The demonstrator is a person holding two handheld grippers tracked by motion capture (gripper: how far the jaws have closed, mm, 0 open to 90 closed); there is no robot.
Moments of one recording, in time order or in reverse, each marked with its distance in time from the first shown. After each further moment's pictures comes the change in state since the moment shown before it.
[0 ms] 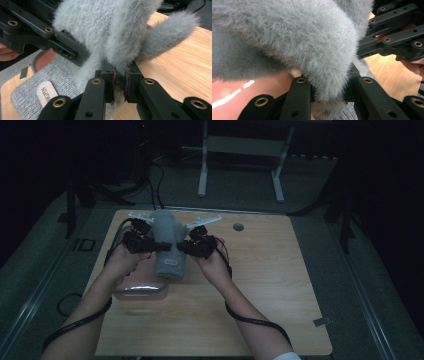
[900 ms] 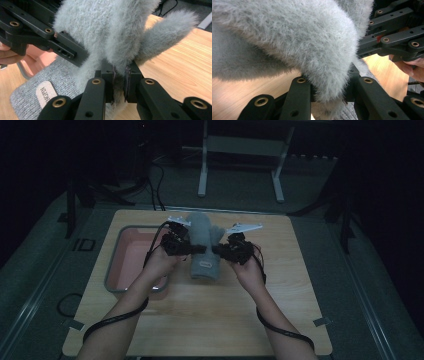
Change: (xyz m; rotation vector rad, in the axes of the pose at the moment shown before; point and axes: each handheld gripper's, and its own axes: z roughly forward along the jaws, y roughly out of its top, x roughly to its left) left arm -0.054 0.028 0.077 -0.041 -0.120 0.048; right arm -0.051 -0.046 -0.072 -0.035 -0.092 0.029
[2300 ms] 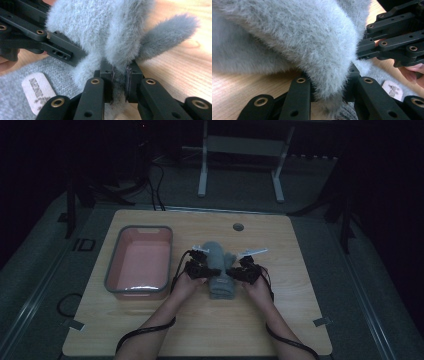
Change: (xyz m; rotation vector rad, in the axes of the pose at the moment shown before) left arm 0.007 -0.066 0.117 0.052 -0.003 -0.151; right arm -0.066 -0.107 0.037 0.146 0.019 0.120
